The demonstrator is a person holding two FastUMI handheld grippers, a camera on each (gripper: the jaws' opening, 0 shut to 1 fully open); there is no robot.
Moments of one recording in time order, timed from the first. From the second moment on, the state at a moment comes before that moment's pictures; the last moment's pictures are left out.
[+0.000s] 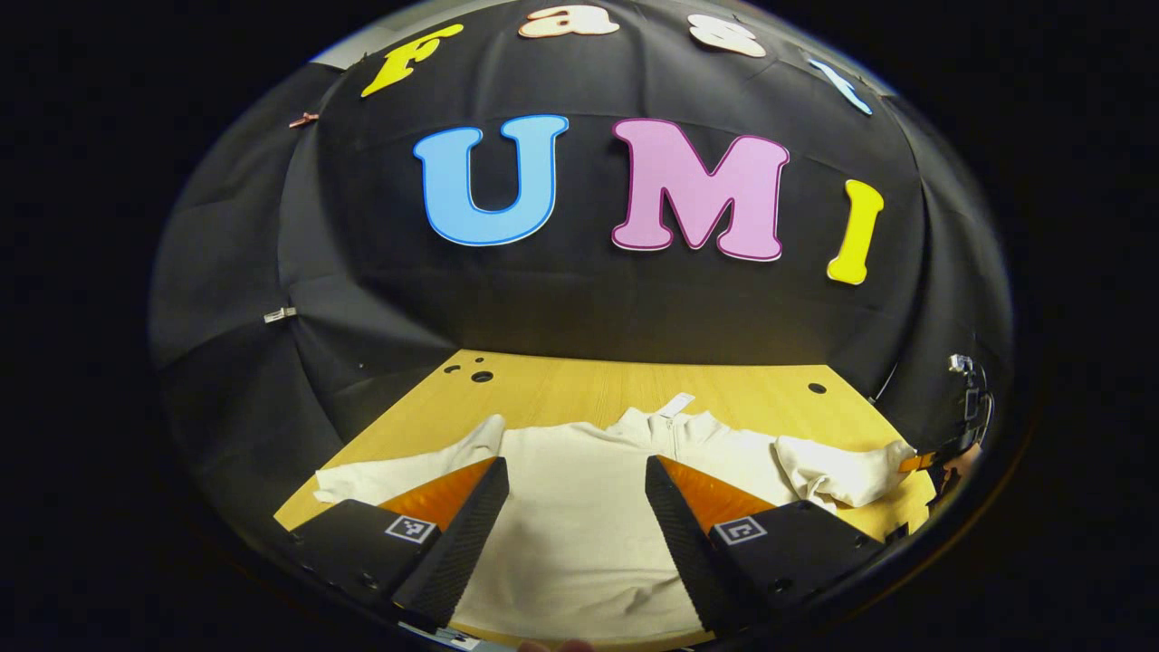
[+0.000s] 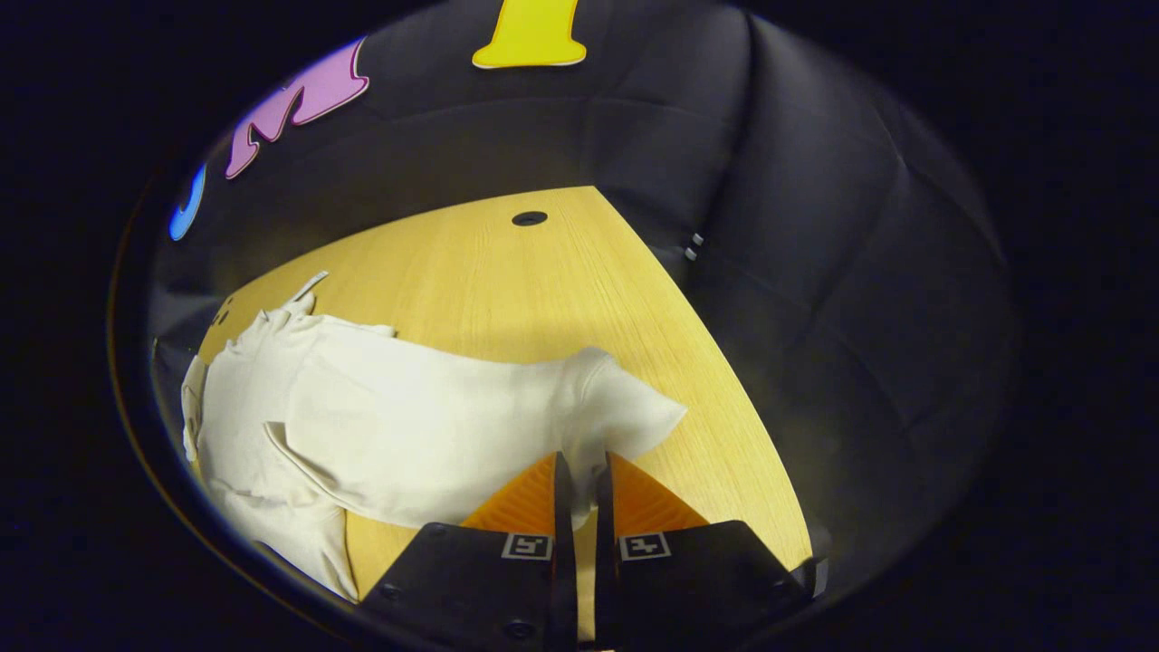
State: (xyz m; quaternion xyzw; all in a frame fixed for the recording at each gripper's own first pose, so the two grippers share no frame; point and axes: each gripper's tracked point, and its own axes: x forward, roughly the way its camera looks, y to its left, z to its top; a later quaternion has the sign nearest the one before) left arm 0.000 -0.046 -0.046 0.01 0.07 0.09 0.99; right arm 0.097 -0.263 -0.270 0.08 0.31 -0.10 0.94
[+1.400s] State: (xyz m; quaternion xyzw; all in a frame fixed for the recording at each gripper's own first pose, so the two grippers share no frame) left arm 0.006 0.112 -0.061 -0.02 0.06 0.05 1.00; right arm 0.076 0.035 -0.103 0.10 0.17 0.00 0.98
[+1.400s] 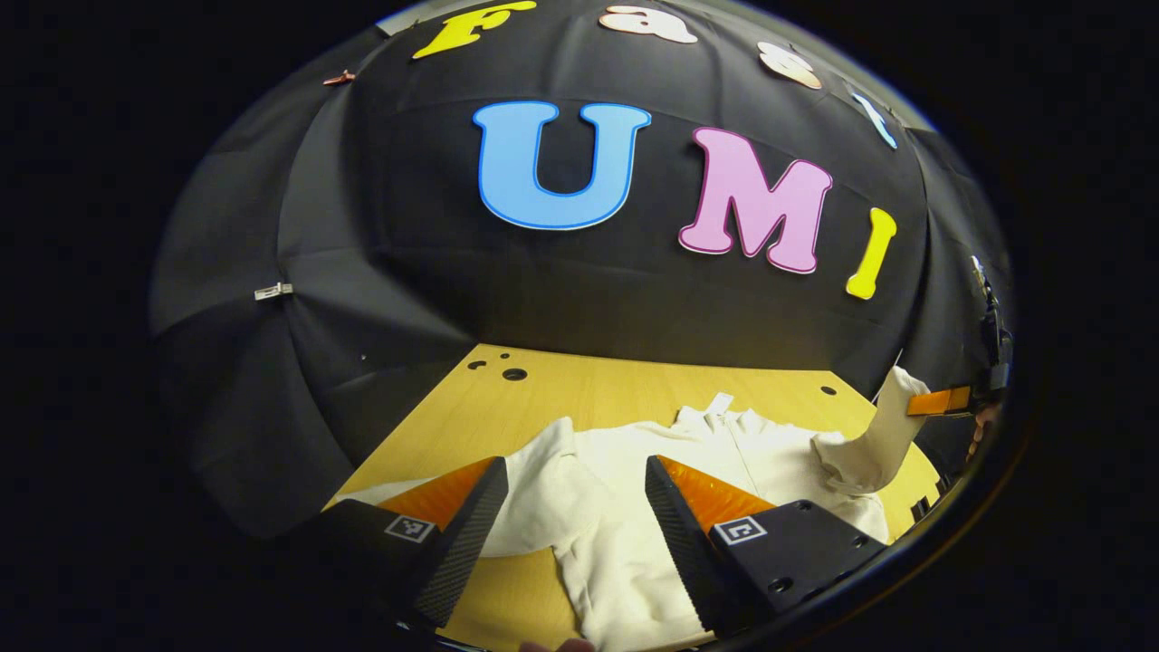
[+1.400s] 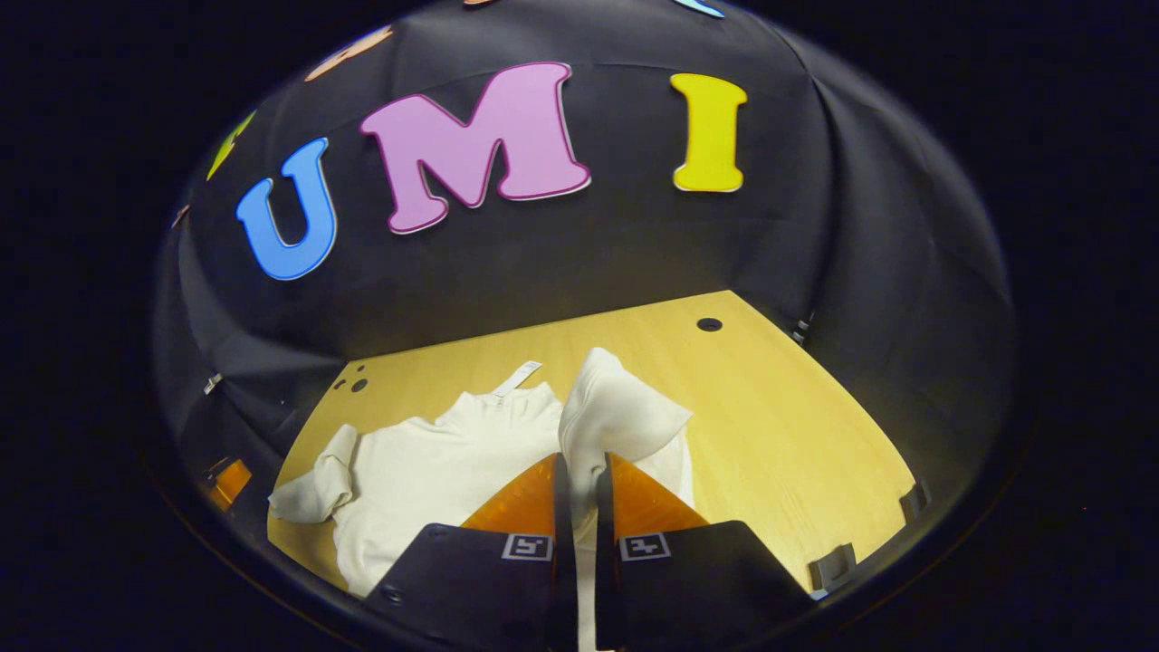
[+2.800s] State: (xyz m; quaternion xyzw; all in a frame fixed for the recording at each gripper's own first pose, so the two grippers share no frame) left arm 0.001 0.245 -0.145 -0.04 0.14 0.16 0.98; right arm 0.137 0.278 -0.238 0.00 0.34 0.19 0.92
